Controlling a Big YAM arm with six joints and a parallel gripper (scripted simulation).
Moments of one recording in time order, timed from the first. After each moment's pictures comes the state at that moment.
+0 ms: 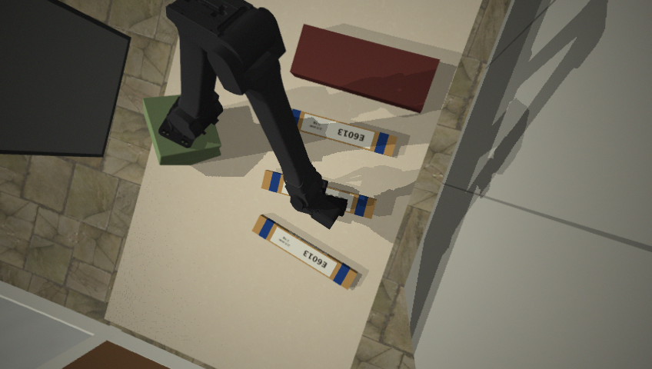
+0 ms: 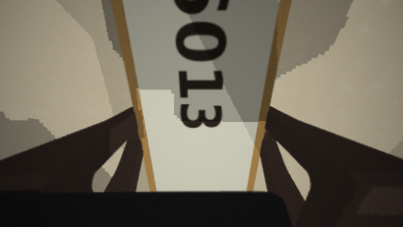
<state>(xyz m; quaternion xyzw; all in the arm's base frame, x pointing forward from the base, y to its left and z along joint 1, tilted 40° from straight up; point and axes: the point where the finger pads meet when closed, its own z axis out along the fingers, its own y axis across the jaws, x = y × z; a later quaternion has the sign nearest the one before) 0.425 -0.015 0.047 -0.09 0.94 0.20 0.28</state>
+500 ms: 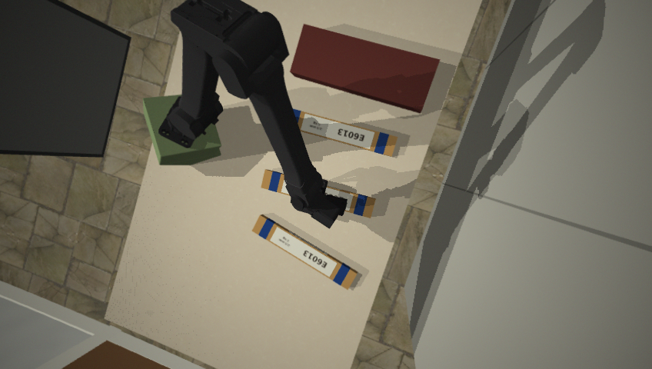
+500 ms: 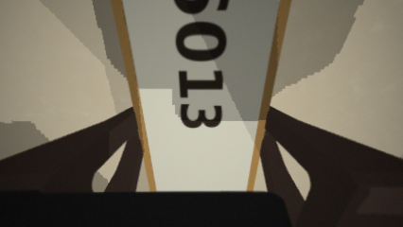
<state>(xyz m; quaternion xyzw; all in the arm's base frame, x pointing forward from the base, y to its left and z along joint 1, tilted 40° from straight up) 0.426 -0.012 0.040 -0.09 0.94 0.20 0.27</state>
